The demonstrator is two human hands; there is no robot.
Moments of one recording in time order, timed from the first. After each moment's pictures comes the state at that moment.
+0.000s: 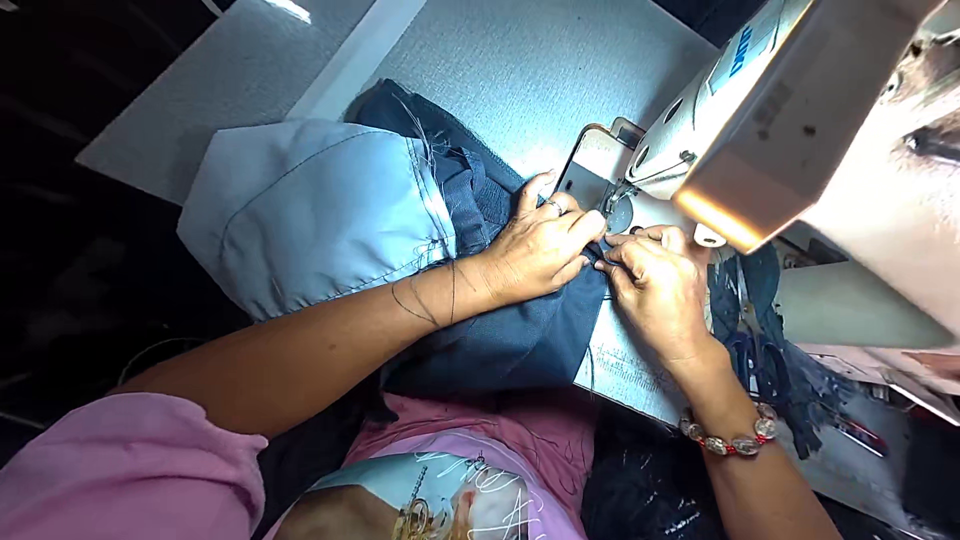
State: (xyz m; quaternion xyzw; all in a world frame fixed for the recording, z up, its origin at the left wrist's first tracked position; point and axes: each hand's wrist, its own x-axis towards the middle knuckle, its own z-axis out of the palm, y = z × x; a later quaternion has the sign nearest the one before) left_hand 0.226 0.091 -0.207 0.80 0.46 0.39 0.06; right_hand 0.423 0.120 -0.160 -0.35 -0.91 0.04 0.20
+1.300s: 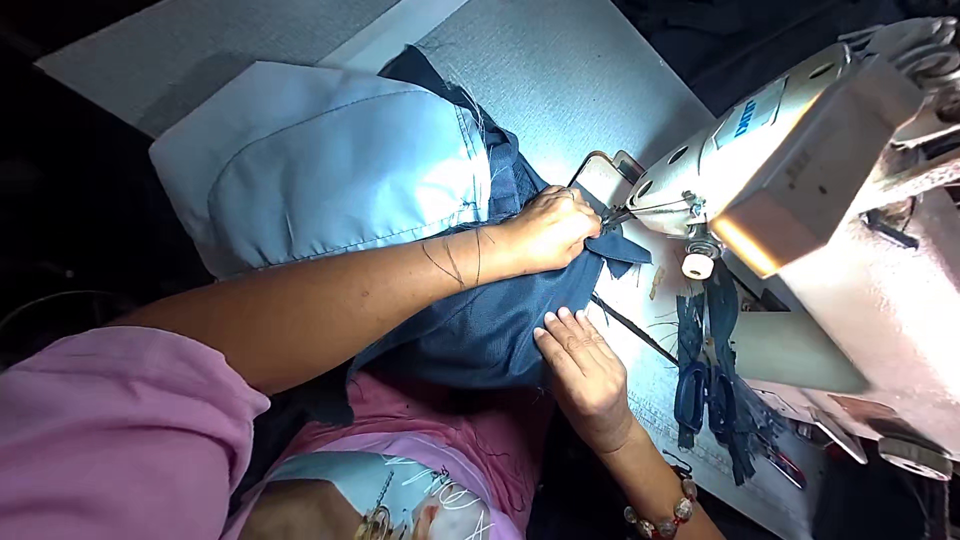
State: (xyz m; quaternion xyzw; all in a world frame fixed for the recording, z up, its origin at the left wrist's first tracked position) left_hand 0.229 0.143 -0.223 0.81 0.48 0.33 0.09; right_hand 0.435 0.050 -0.198 -0.18 -0.94 0.01 0.27
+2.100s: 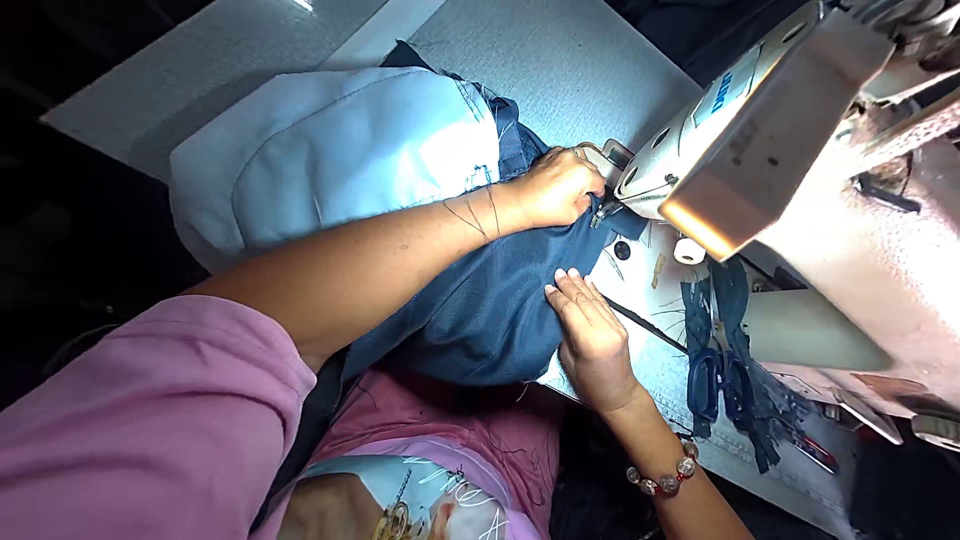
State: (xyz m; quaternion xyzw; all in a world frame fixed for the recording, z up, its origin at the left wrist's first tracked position) left_hand 0.212 0.187 -0.211 0.82 0.43 0.36 0.09; right_hand 0.420 0.070 -0.204 -0.27 -0.92 0.05 0.27
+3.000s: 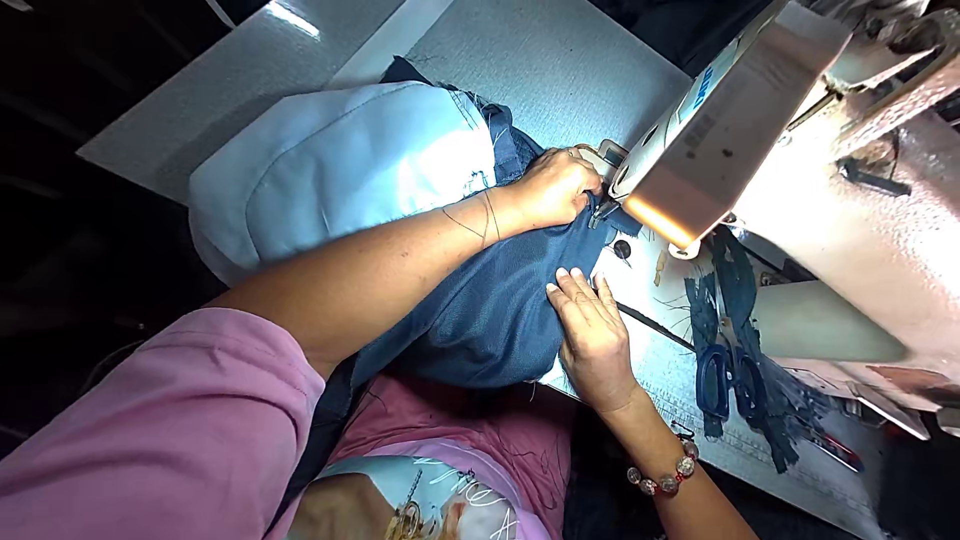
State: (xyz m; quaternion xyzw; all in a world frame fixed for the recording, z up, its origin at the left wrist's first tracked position) left_hand 0.211 0.179 -0.194 0.82 0.44 0.35 0.10; right_hand 0.417 0.068 -0.208 -0.28 -0.92 0.03 0.28
